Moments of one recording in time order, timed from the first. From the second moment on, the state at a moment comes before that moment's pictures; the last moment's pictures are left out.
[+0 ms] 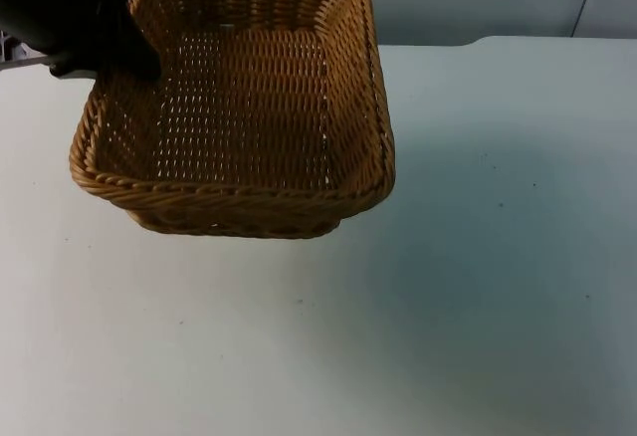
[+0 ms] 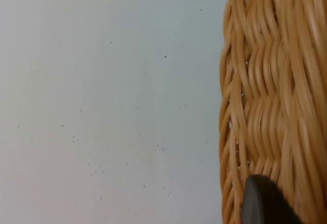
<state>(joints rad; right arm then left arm) 0.68 1.92 -1.59 -0.08 0.55 0.06 -0.17 1.76 -1.10 -0.83 0.48 0.34</state>
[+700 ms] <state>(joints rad) 0.68 2.03 -1.59 -0.03 0.56 -0.01 -0.17 1.76 -1.10 -0.83 0.48 0.34</state>
